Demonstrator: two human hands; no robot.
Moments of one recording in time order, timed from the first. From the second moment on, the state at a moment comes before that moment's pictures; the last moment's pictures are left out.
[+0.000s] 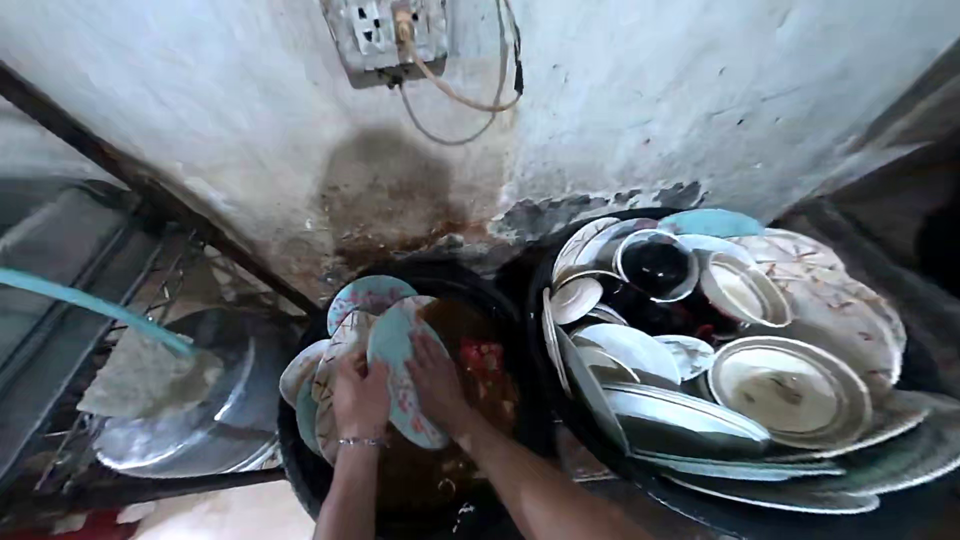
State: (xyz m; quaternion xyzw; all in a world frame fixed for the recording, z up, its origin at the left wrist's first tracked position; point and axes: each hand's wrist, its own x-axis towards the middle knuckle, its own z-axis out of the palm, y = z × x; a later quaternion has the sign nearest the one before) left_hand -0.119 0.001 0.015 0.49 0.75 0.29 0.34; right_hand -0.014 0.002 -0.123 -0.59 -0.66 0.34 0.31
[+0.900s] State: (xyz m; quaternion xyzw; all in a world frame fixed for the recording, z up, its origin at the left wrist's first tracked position) left_hand 0.057 0.015 0.037 0.61 0.65 0.41 0.20; right_hand 0.295 0.128 -0.065 -0.72 -0.68 0.13 0.06
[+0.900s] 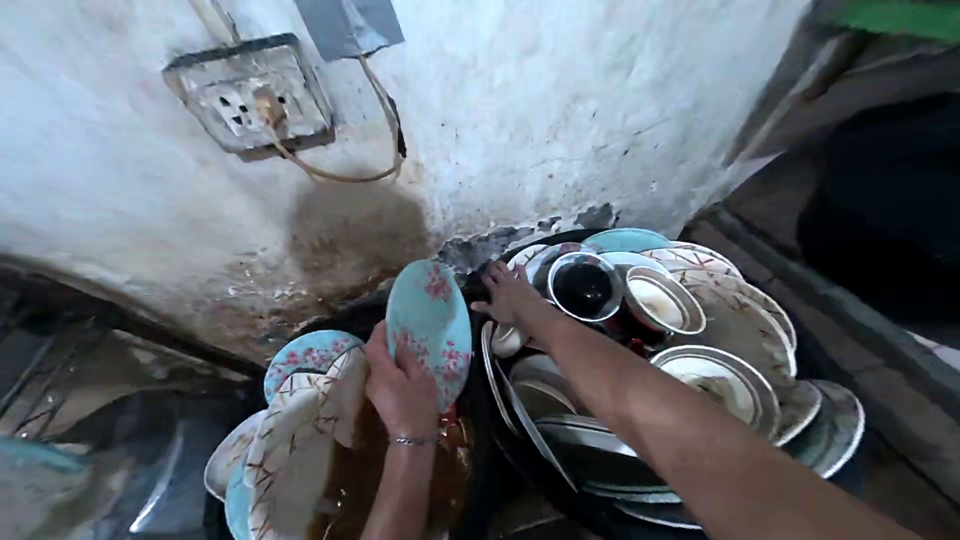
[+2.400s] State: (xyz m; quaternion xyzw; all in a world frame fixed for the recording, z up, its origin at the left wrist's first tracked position) left_hand -0.125 0.064 -0.088 0.52 0.76 0.14 0.38; right_hand 0.027 -0.016 -0.121 -0.59 -0.62 0.47 0.22
